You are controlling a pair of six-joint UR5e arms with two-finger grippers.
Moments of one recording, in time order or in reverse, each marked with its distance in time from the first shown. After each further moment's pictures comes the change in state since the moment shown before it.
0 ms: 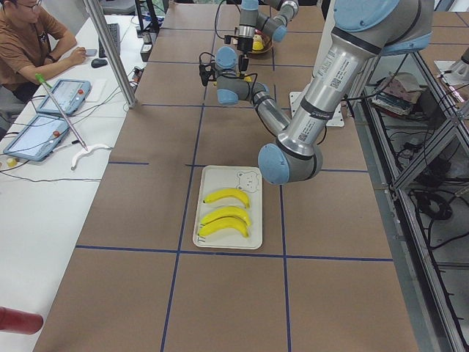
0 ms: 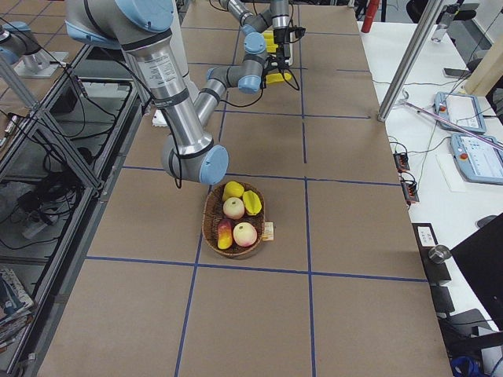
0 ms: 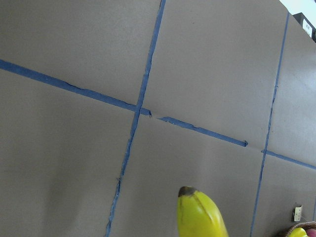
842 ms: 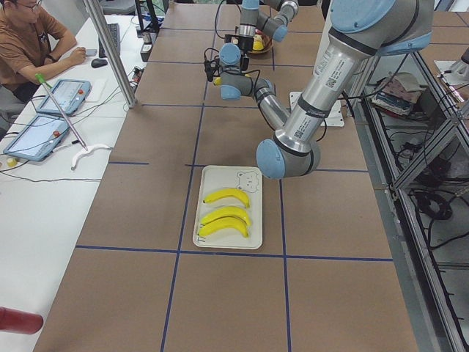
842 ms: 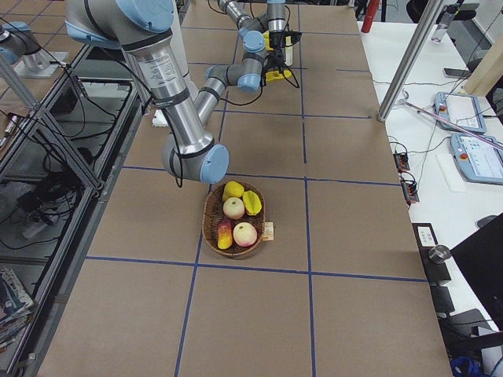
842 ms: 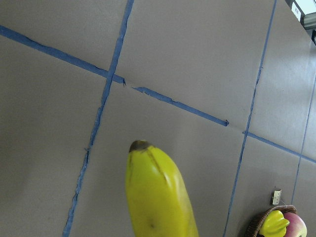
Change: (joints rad) left arm 0.043 -0.041 0.022 -0.010 0.007 -0.041; right arm -0.003 0.007 0.003 0.009 -0.004 0.000
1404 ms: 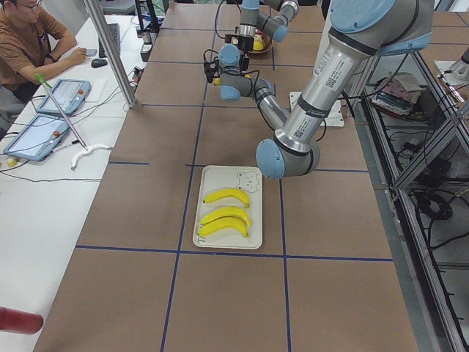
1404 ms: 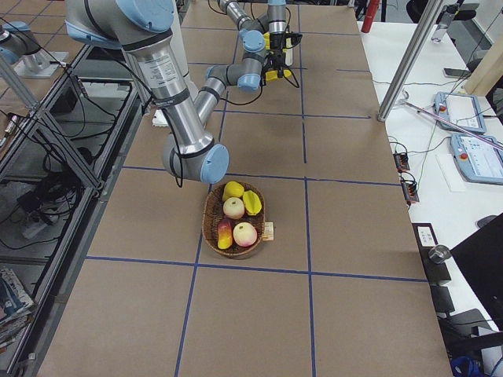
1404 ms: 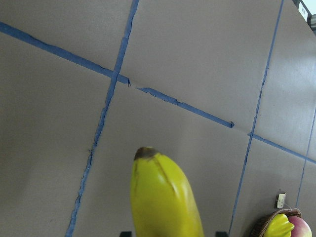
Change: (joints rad) left arm 0.001 -0.002 0.008 0.001 -0.002 -0.017; right arm -0.002 0.002 0.000 0.001 0.000 0.012
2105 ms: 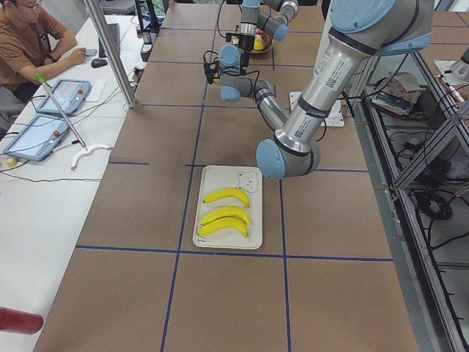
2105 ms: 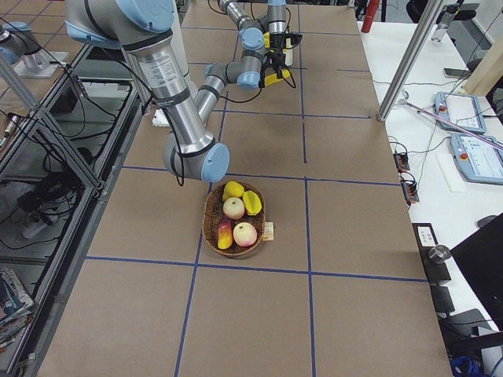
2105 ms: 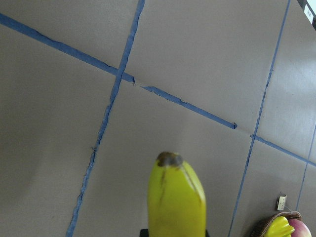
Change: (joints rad) left arm -0.002 0.004 0.001 0.003 -0.004 -0.010; right arm -0.001 0.009 0.014 0.003 0.000 0.092
